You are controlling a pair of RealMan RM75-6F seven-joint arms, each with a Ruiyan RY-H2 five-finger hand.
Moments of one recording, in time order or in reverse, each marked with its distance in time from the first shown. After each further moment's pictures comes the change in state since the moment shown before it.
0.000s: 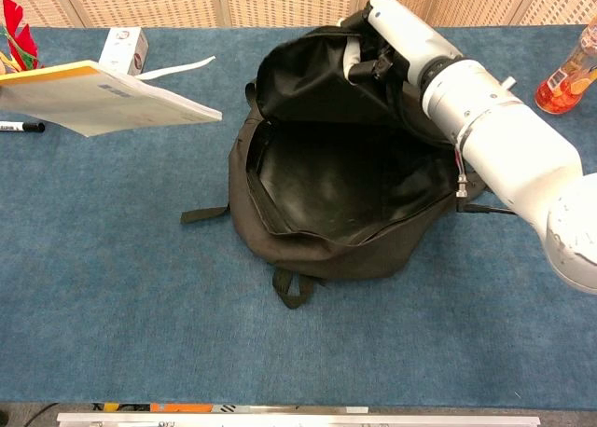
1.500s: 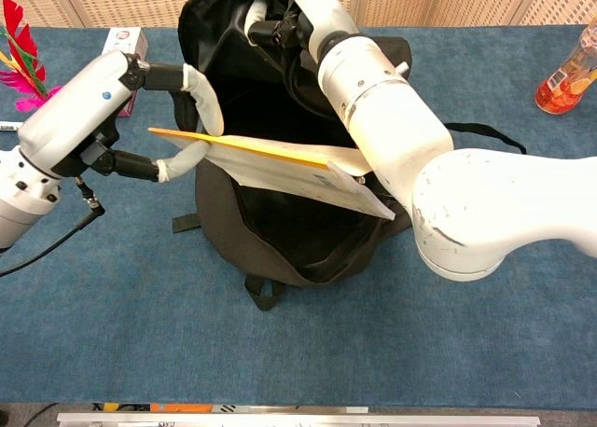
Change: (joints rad) left arm -0.224 -0.211 -0.017 -0.159 0.060 -0.295 0.161; right arm 0.171 -0.258 0.175 0.120 0.075 0.040 0.151
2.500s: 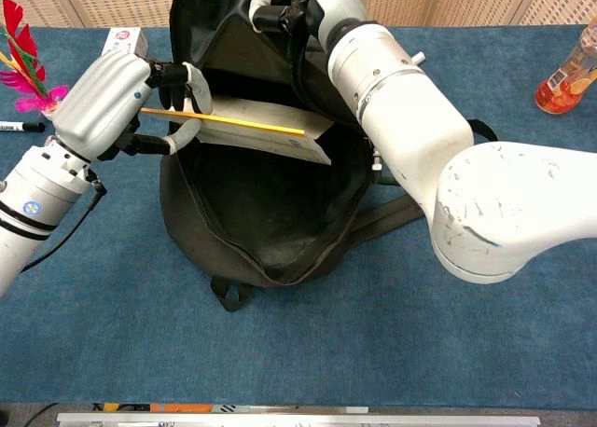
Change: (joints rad) left arm 0.007 -0.196 -0.057 0.318 -0.142 0.022 0.249; right arm -0.016 0.037 0.009 -0.081 0.011 0.029 0.005
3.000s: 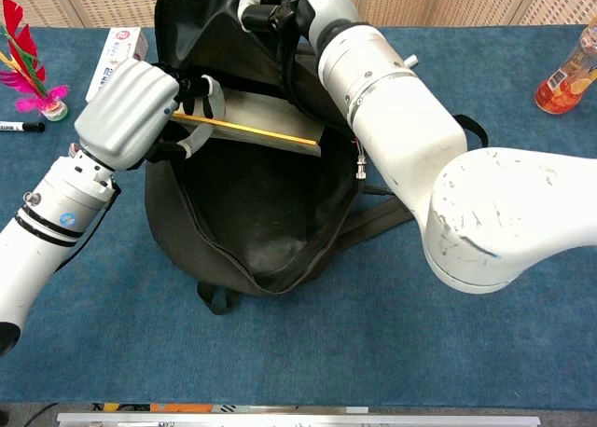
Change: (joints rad) left arm -0.013 -0.096 -0.012 0.069 -0.009 -0.005 0.210; right arm 0.013 -0.026 0.005 -0.020 -0.003 0.028 0.005
